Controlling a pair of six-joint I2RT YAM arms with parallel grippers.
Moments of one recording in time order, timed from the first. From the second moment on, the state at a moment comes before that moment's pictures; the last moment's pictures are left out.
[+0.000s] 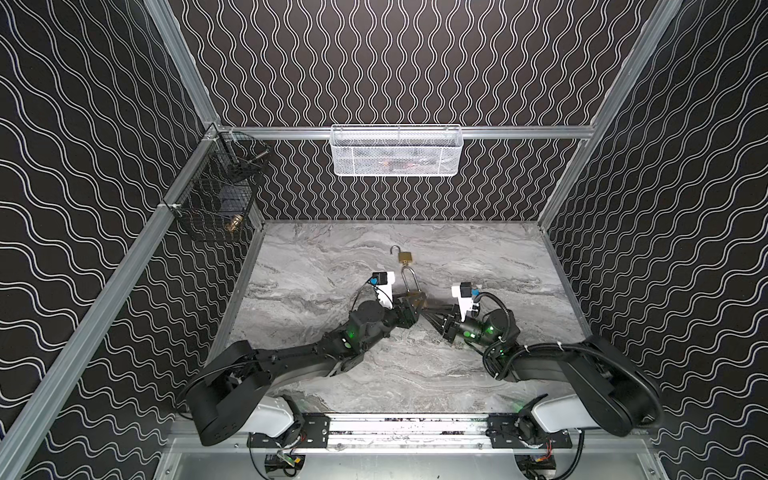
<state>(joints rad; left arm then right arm) -0.88 1.35 0.61 0.59 -0.15 -0.74 0.54 1.40 0.27 1.20 -0.61 0.54</state>
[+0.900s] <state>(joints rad) -0.77 1.18 0.66 0.12 0.33 -0.29 0.52 1.16 0.41 0.89 -0.43 0.45</state>
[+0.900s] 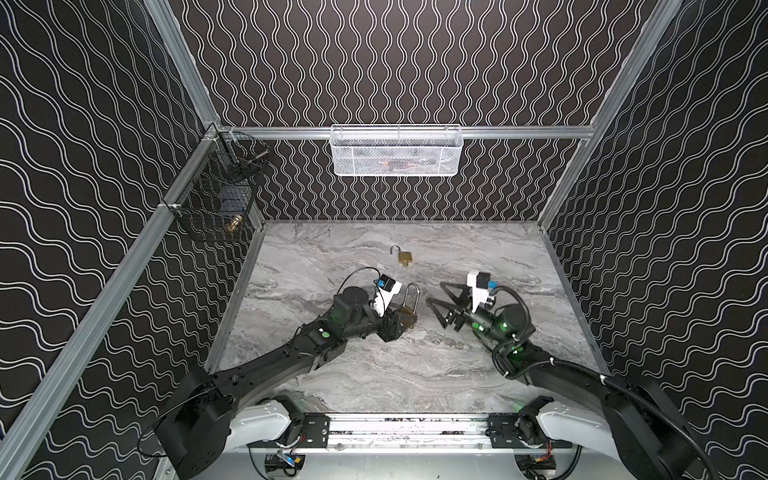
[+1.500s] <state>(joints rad) -0.80 1.14 0.62 0.09 0.13 -0.26 0.58 1.37 0.71 0.47 -0.54 0.50</state>
